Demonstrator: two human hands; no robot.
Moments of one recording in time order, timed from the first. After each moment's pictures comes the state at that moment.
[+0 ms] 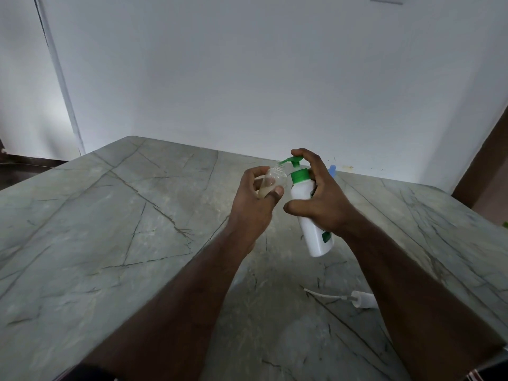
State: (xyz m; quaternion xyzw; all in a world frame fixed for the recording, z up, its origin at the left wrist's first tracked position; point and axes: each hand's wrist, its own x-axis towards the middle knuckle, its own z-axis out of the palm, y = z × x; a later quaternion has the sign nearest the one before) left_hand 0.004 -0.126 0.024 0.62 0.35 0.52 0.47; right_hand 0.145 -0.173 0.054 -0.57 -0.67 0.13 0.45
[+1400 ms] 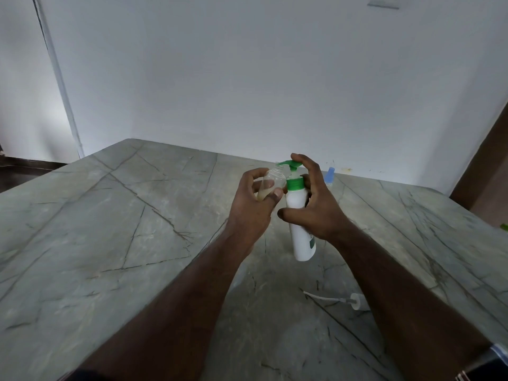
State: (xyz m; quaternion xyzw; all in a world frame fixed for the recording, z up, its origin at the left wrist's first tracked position) left_hand 0.004 -0.123 0.023 0.62 0.33 0.53 0.48; right_hand 0.147 -0.164 0.037 -0.54 -0.68 0.12 0.48
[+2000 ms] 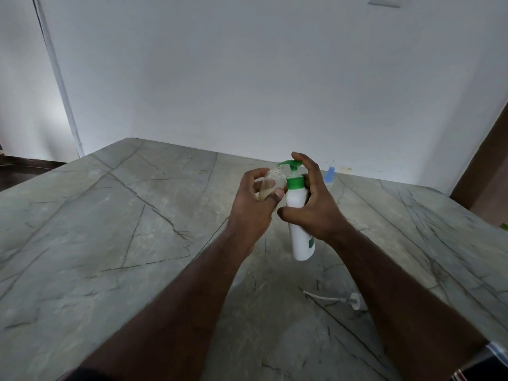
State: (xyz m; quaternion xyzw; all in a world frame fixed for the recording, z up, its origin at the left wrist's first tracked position) left_hand 0.006 -0.121 0.021 0.62 0.33 0.52 0.48; right_hand 0.143 -0.162 0.034 -0.53 -0.67 0.13 0.50
